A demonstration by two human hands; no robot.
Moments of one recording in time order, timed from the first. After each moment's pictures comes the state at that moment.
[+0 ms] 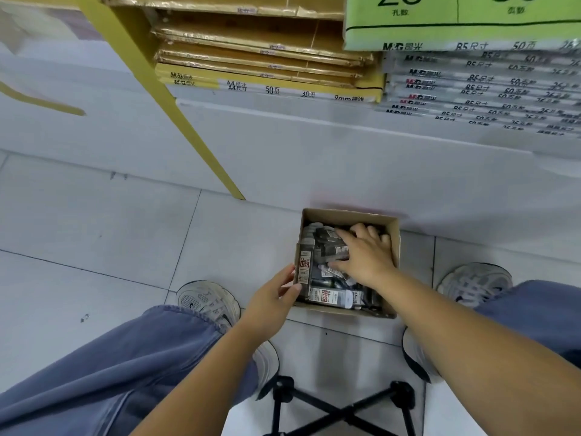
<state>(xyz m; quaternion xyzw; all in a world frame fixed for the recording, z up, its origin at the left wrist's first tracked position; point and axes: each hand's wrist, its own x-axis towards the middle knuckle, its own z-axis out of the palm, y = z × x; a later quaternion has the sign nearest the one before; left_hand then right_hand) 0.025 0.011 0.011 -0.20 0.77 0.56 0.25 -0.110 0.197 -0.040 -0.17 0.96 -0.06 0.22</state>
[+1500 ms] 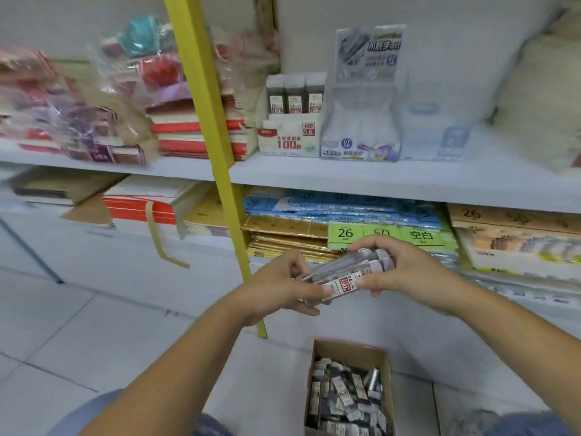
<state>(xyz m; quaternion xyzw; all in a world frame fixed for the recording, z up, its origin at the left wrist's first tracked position) -0.042 -0.011 0.309 -0.02 0.75 0.65 0.12 -0.107 0.221 0.330 -0.26 0.79 -0.53 0.19</state>
